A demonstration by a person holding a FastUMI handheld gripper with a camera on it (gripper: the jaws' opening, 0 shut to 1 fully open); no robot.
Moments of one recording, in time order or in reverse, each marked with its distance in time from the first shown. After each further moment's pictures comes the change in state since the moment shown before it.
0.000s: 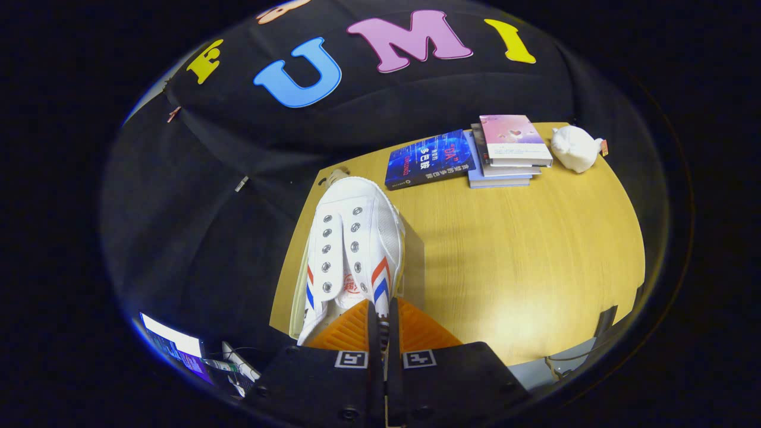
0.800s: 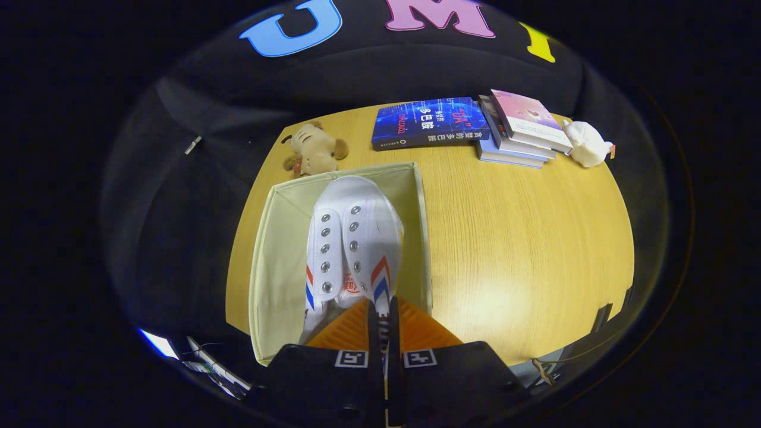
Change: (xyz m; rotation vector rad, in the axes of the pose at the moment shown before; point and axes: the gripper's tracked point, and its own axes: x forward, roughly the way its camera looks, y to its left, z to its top) arm 0.101 0.005 -0.024 -0.069 0.126 -0.248
